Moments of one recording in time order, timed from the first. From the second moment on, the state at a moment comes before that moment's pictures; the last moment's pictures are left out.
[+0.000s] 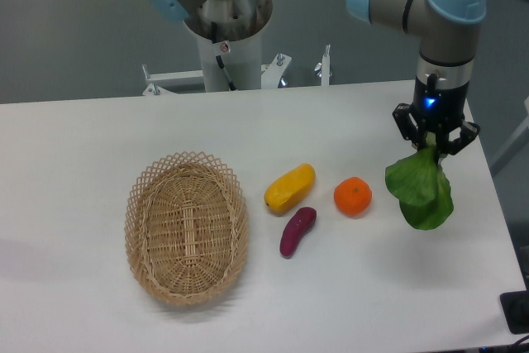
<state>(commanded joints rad) 2.83 -1.83 -1.68 -0.90 1.41 1.43</state>
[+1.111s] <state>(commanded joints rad) 2.83 -1.85 -1.72 -0.89 1.41 1.46</state>
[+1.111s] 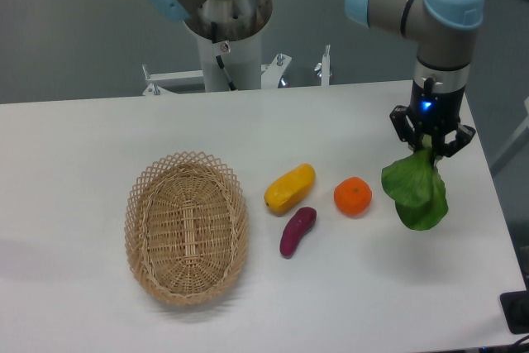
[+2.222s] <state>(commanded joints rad) 2.74 -2.15 -1.66 -0.67 1.42 1.41</state>
